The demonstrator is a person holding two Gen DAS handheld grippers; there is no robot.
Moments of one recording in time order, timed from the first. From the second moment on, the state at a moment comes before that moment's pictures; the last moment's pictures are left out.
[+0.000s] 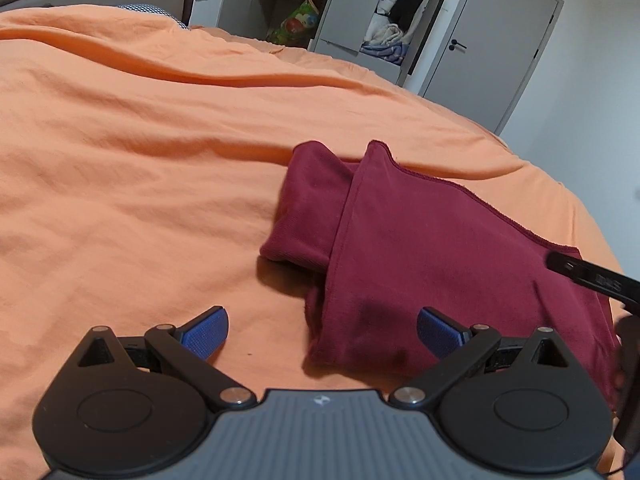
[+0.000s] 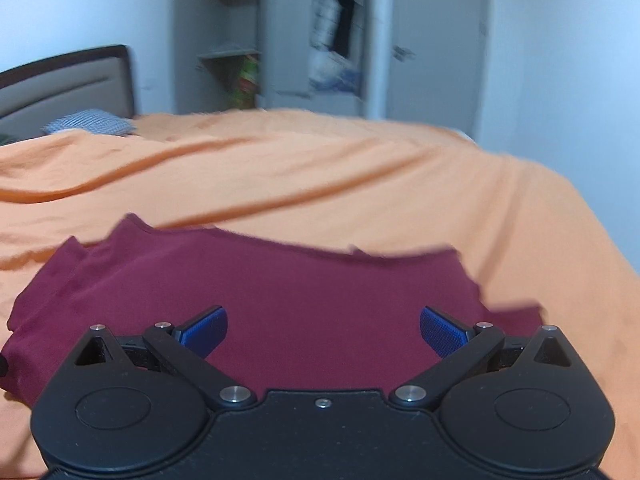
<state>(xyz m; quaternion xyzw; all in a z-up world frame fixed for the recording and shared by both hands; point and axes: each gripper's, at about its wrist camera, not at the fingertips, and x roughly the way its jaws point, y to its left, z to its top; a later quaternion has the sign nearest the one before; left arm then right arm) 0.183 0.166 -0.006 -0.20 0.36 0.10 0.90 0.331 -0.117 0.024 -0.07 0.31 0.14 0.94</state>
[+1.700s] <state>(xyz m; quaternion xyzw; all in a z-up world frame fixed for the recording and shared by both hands) 0.221 0.141 -0.034 -0.34 0.37 0.06 0.86 0.308 -0.109 -0.028 -0.11 0.35 0.15 0.92</state>
